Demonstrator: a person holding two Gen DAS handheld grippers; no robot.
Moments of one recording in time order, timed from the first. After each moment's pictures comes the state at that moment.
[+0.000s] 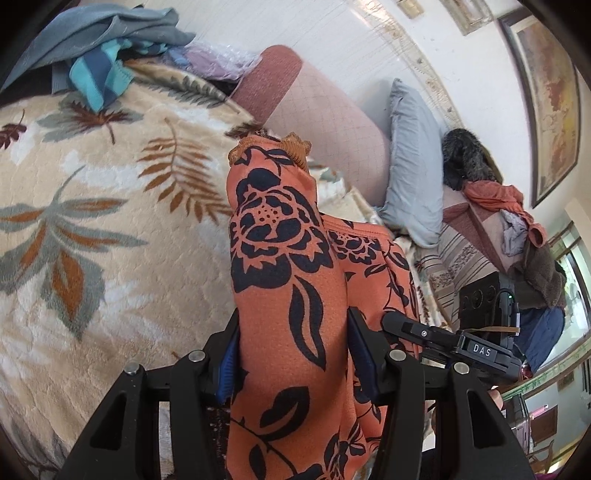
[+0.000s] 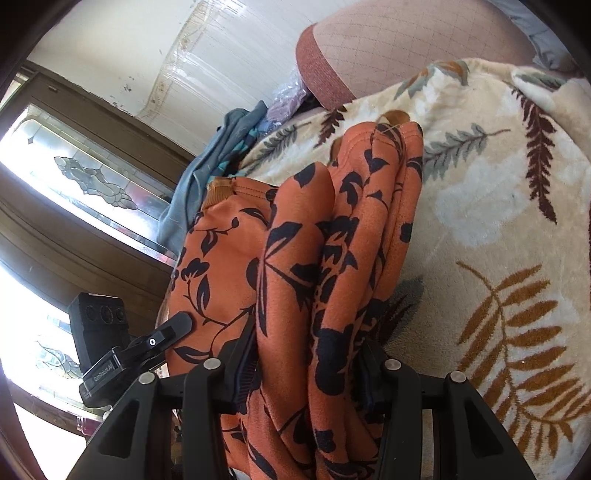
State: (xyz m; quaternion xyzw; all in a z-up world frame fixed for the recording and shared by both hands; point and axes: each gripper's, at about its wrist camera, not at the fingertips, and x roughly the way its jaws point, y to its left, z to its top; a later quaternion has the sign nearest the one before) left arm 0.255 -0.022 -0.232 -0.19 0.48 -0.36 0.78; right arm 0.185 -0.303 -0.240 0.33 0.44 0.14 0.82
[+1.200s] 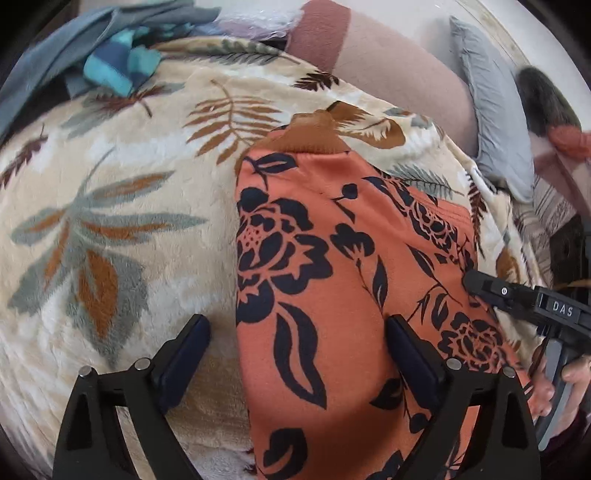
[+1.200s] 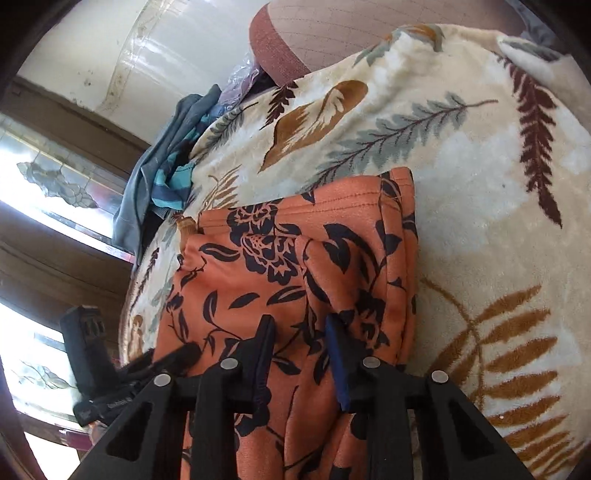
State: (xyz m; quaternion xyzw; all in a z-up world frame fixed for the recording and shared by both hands) left arm 0.284 -0.052 -0.283 -0.02 0.52 -0.23 0.82; right arm 0.225 -0.317 -0.292 0.31 0.49 0.10 0.81
